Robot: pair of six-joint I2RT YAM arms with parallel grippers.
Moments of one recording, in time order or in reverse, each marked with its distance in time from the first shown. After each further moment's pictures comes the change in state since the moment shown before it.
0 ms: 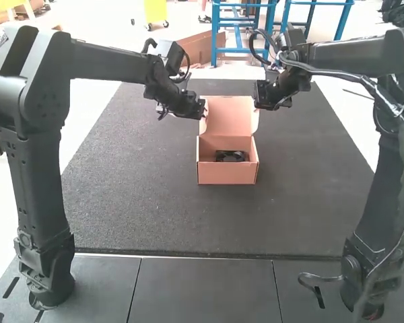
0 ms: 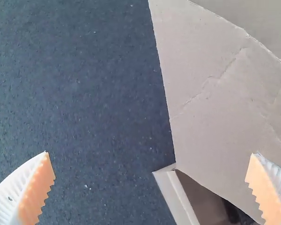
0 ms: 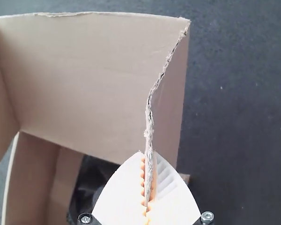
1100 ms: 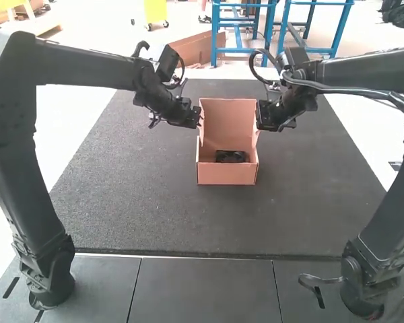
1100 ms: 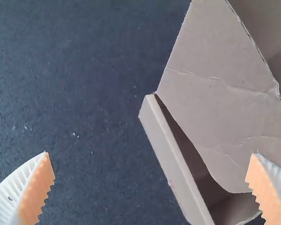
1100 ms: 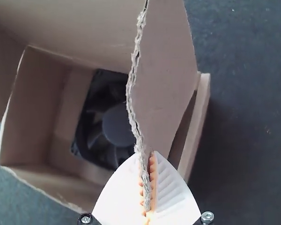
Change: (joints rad) left arm -0.033 -0.185 -0.196 -0.002 -0.001 0.000; right arm 0.046 -0.187 -0.270 0.011 0.005 0.032
